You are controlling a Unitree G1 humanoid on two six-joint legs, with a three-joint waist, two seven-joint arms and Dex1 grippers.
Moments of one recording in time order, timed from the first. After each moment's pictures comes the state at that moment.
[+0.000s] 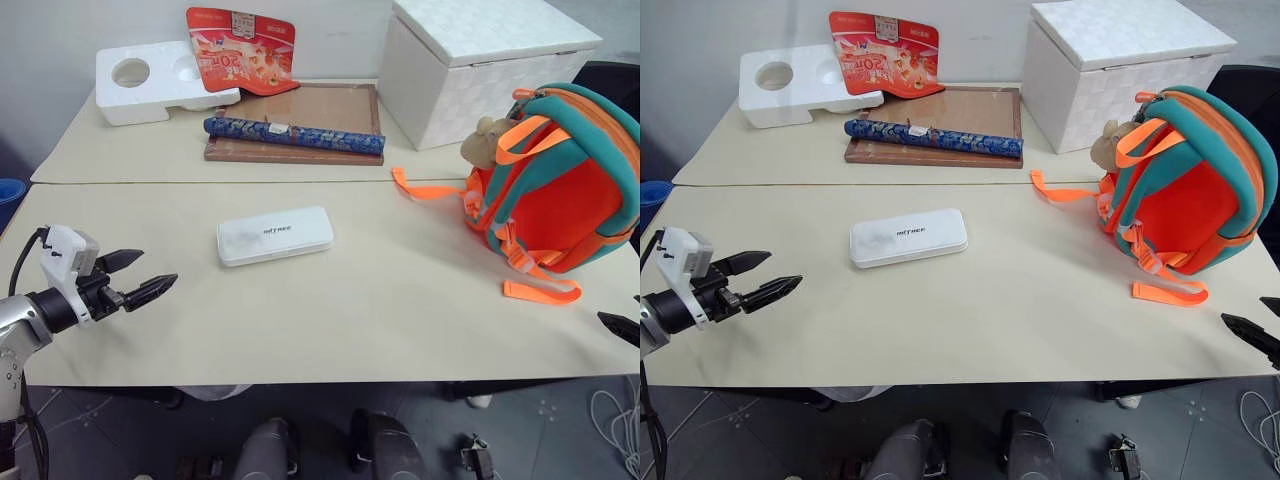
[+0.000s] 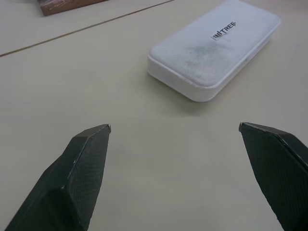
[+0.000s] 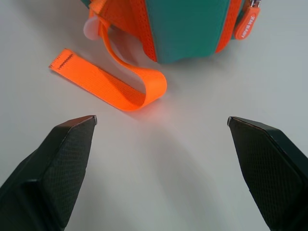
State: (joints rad) left arm -0.06 0.85 0.49 -0.10 -0.53 0.57 -0.80; right arm 0.00 -1.01 -0.63 0.58 0.43 0.13 1.20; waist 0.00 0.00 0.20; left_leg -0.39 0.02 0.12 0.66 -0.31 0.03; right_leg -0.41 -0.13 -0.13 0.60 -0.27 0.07
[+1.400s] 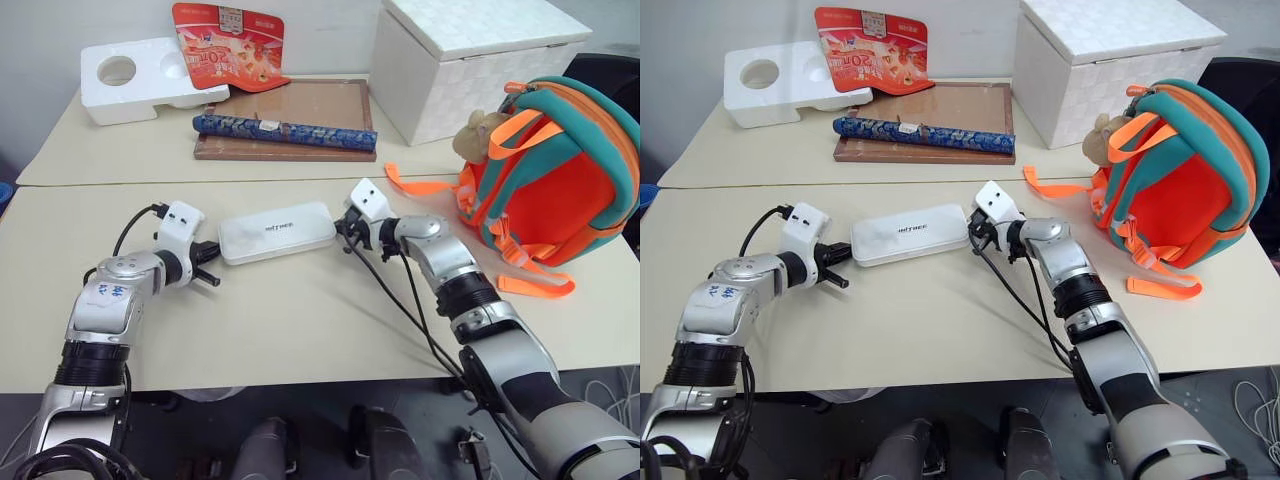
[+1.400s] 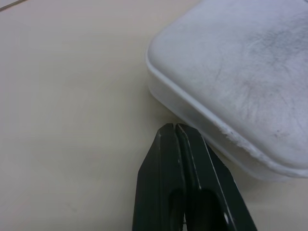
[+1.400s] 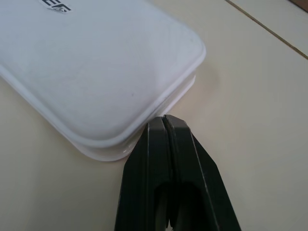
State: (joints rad) left arm -0.52 0.66 0.03 0.09 -0.23 0.75 -0.50; right arm -0.96 -0.26 0.21 0.69 0.02 0.29 0.76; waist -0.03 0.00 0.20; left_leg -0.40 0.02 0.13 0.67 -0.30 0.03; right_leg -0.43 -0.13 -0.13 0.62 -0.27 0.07
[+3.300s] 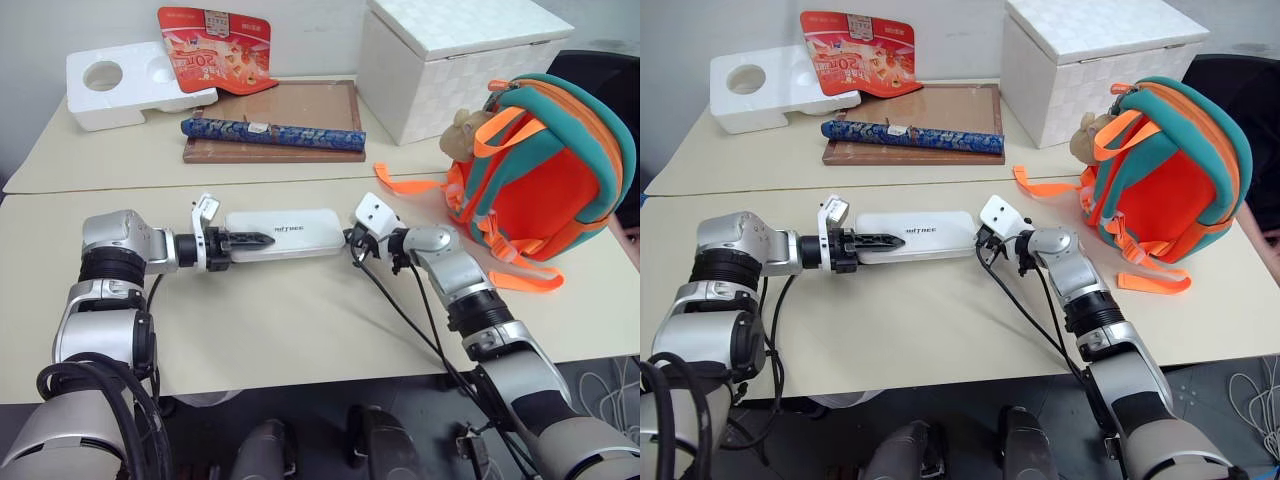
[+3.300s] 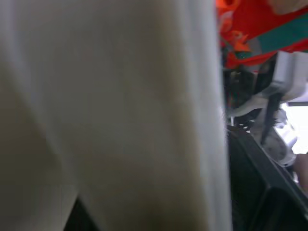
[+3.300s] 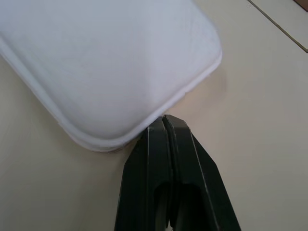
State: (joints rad) left arm -1.09 0.59 0.12 0.94 -0.43 1.34 -1.03; right arm -0.85 -0.31 0.23 0.55 -0.06 0.24 0.77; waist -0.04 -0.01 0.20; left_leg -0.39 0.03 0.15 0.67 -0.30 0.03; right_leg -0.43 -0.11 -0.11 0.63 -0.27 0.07
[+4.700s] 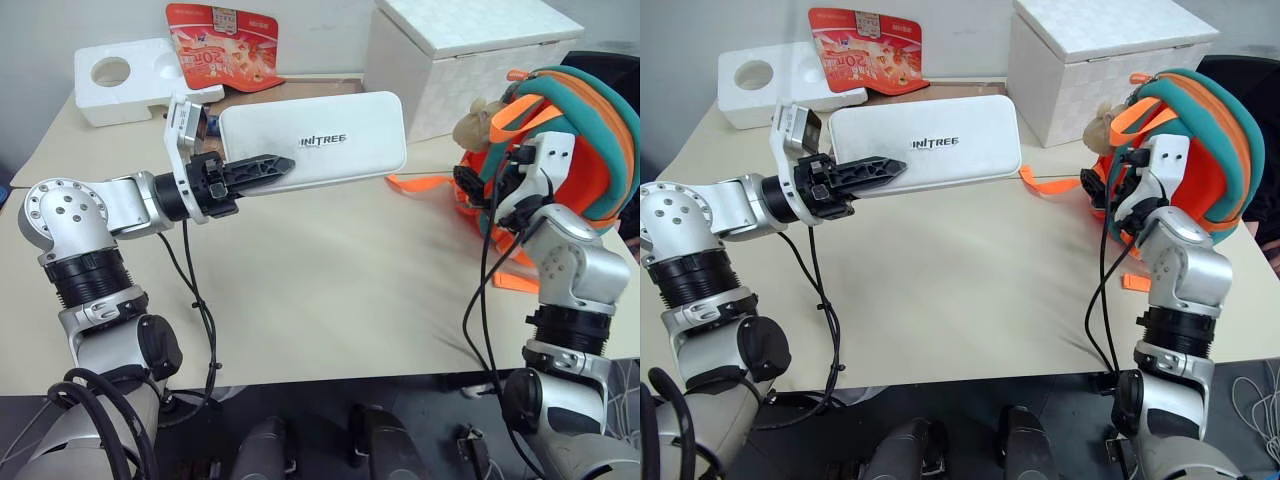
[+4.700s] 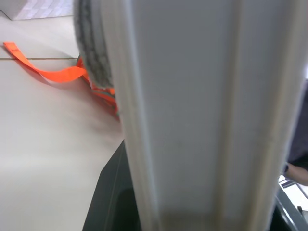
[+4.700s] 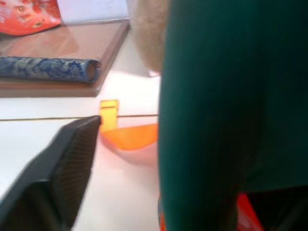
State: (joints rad) left arm -1.01 0.45 0.52 0.17 -0.87 1.60 -0.63; right arm -0.74 -0.40 -0.37 0.19 0.26 0.63 0.36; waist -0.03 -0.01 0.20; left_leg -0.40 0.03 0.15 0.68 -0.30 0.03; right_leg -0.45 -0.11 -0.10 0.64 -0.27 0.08
